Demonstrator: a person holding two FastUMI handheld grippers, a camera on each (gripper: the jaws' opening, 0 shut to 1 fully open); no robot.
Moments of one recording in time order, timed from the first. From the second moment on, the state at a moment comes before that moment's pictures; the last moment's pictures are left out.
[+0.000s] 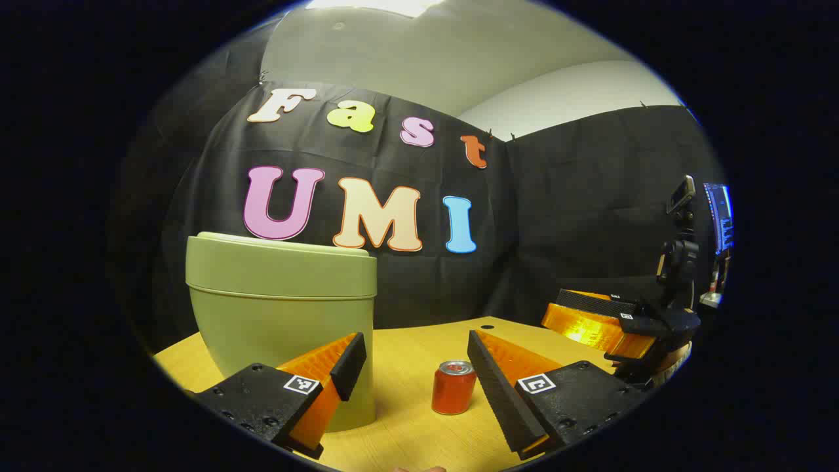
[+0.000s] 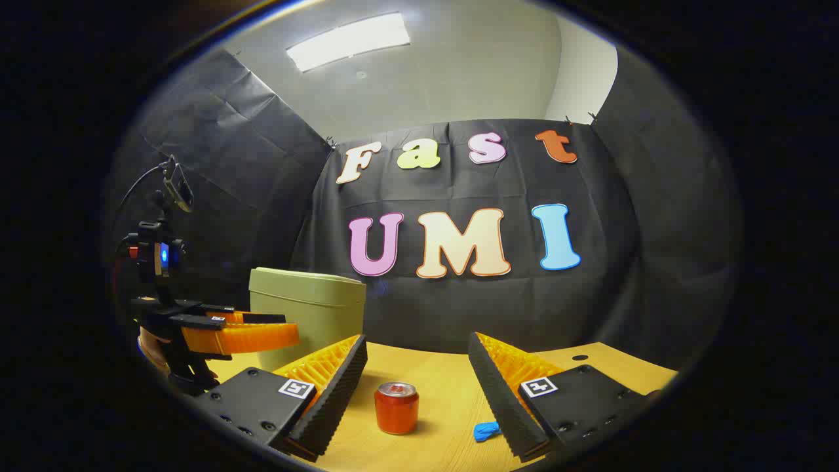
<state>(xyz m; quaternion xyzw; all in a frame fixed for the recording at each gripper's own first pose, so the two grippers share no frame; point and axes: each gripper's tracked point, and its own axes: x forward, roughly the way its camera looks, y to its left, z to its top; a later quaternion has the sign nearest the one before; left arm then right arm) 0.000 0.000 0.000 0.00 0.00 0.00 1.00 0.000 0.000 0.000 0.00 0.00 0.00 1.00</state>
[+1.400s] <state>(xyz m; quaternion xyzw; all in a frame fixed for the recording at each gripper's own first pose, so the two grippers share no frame) -0.002 0.018 -0.002 -0.01 0.01 0.04 1.00 0.005 -0.006 -0.022 0.00 0.03 -0.01 1.00</state>
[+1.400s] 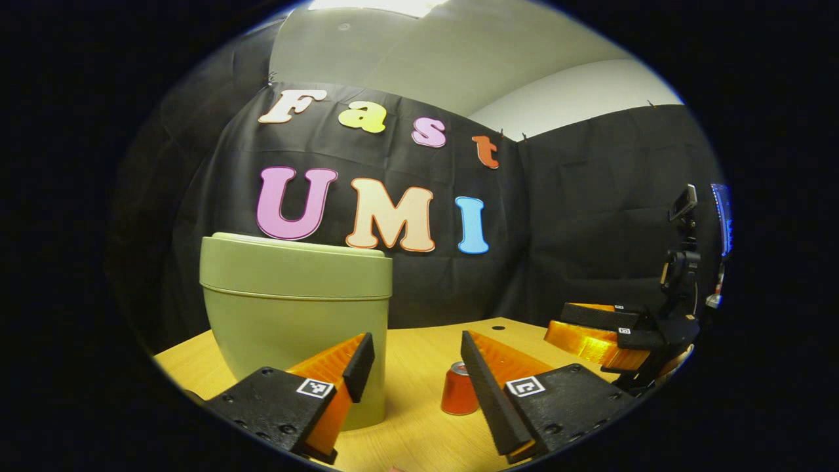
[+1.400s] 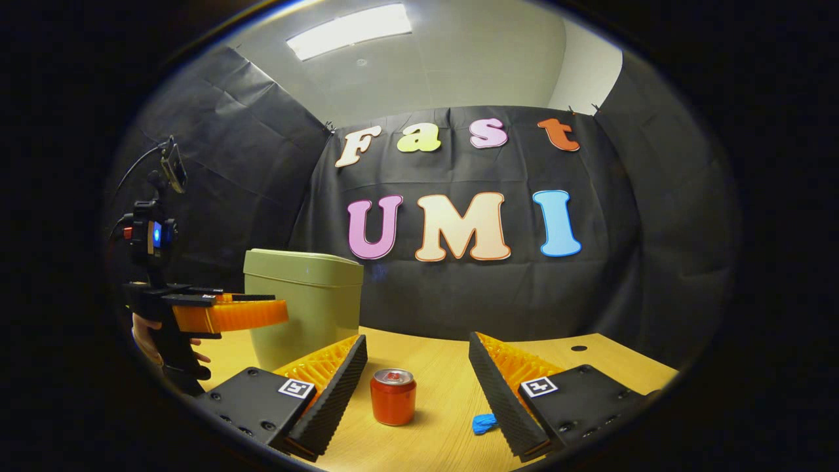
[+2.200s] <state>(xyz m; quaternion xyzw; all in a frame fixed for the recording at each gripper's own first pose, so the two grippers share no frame) -0.012 0.029 0.017 0.01 0.01 0.06 1.00 0.003 -0.007 -0.018 0.00 0.03 0.00 1.00</state>
